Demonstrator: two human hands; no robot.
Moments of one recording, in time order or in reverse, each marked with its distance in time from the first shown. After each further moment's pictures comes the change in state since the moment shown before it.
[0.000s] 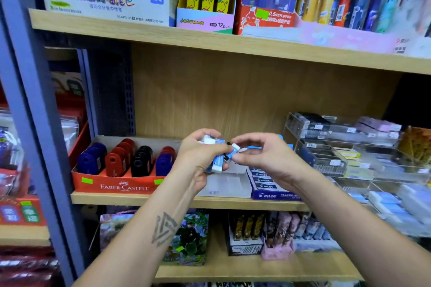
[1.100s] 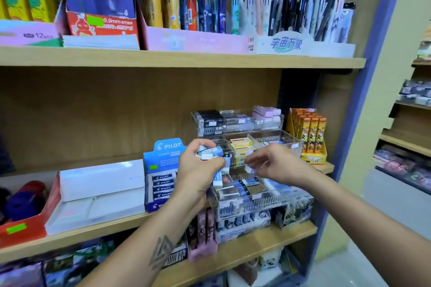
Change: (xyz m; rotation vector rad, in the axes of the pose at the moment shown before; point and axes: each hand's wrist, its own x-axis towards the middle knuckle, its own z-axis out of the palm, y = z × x) left_hand -0.036 -0.083 0.201 0.121 -0.230 0.090; right_hand -0.118 0.021 -0.224 -0.926 0.210 0.134
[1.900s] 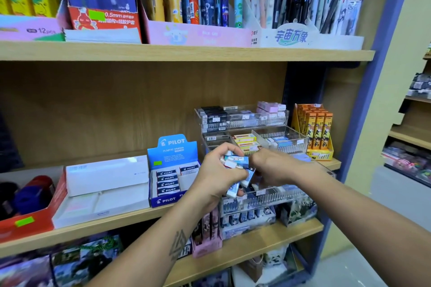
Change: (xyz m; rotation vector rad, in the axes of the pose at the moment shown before) left_hand -0.004 -0.017 0.012 0.113 -0.351 -0.008; right_hand 0.018 -0.010 0.018 -0.674 -0.302 -0.088
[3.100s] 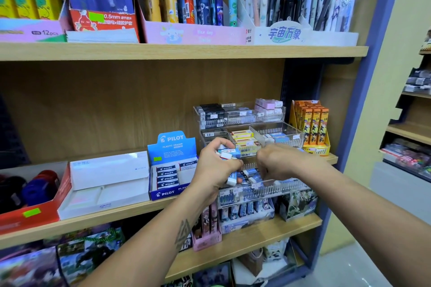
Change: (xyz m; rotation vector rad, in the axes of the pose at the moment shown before) left_hand 0.001 -0.001 0.008 -0.017 0.150 -0.022; right_hand -0.016 0.014 -0.001 0.036 -0.053 0.036
